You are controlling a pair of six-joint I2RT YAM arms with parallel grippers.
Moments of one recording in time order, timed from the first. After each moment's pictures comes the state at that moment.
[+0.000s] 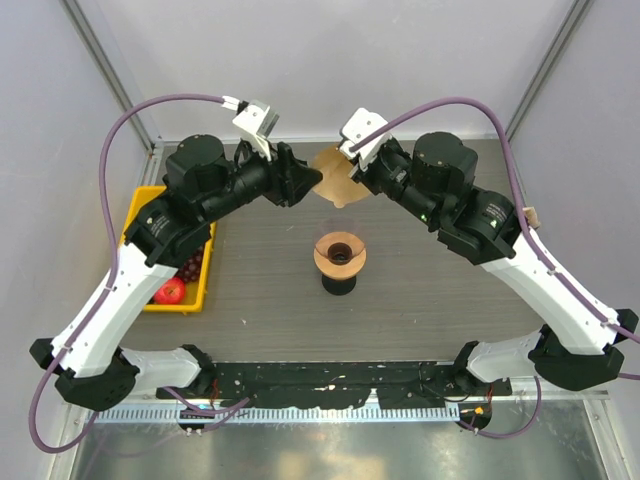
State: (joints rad) left arm -0.72 1.23 1.67 -0.53 0.15 -0.22; right arm 0.91 1.31 1.77 -0.52 0.21 -0.51
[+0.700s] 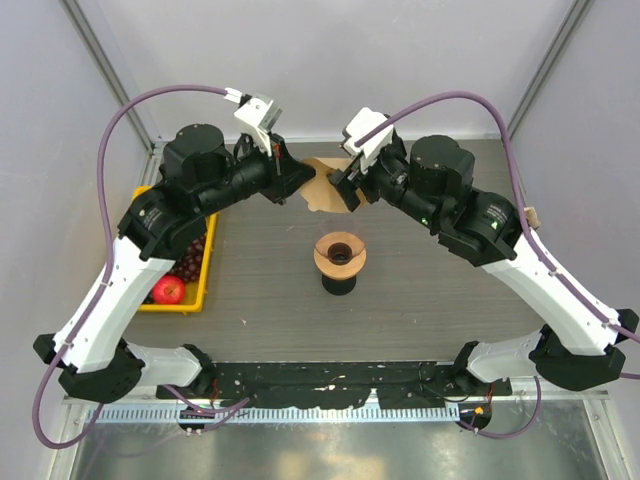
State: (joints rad) left arm -0.72 1.26 1.74 -0.60 0.17 -0.25; right arm 0.92 1.31 1.77 -0.55 0.20 -0.35
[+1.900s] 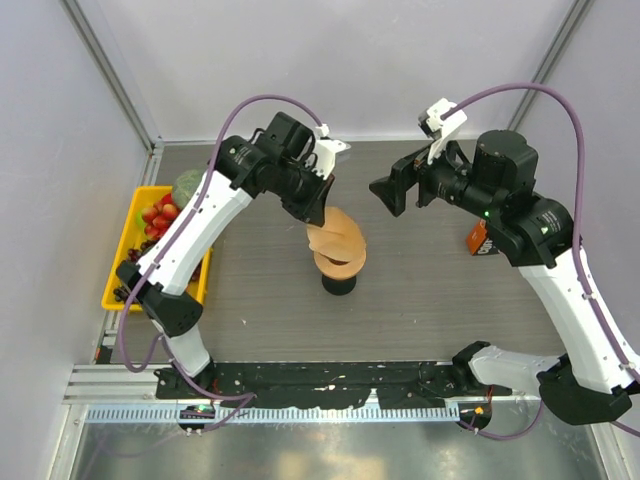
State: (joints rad) left arm -0.69 1.74 2.12 -1.31 0.34 0.02; right arm 0.54 1.14 1.64 -0.70 -0.22 -0.04
